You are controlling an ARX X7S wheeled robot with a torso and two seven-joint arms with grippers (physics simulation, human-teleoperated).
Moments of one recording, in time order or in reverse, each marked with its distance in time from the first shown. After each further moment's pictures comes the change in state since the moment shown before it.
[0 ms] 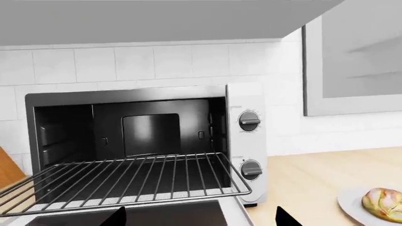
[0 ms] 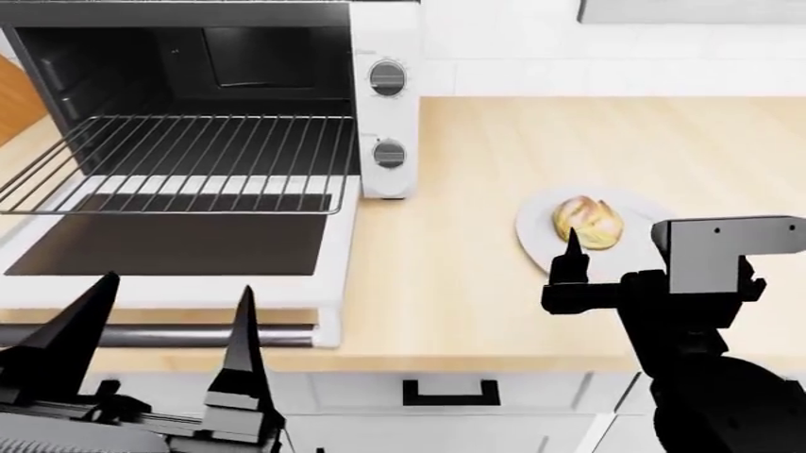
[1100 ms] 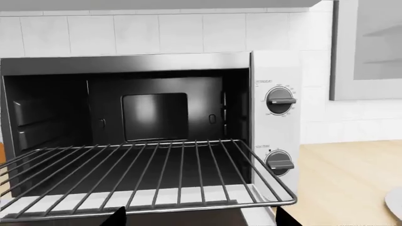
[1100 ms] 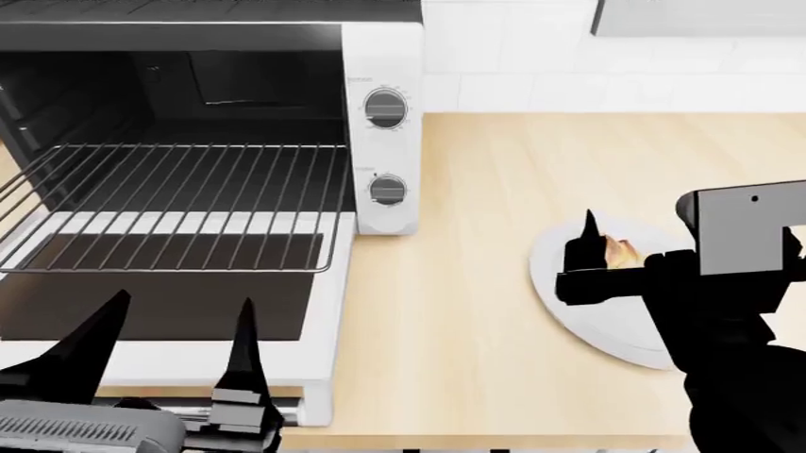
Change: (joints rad) left arm -0.017 0.016 0.113 -0.110 0.008 0.106 -0.014; right arm 0.182 0.014 0.090 -0.204 0.166 0.398 0.098
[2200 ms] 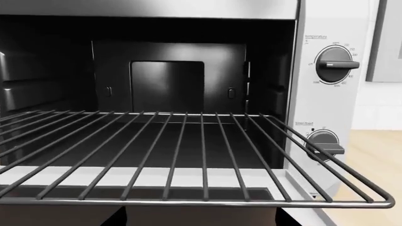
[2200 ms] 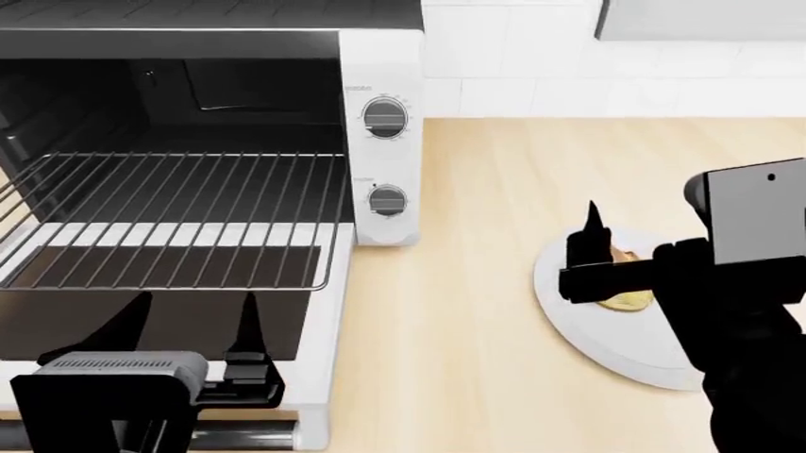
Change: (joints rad) left arm 0.034 0.082 -0.030 -0.271 -0.124 0.156 0.102; right arm 0.138 0.160 0.018 0.108 0.746 0.017 0.585
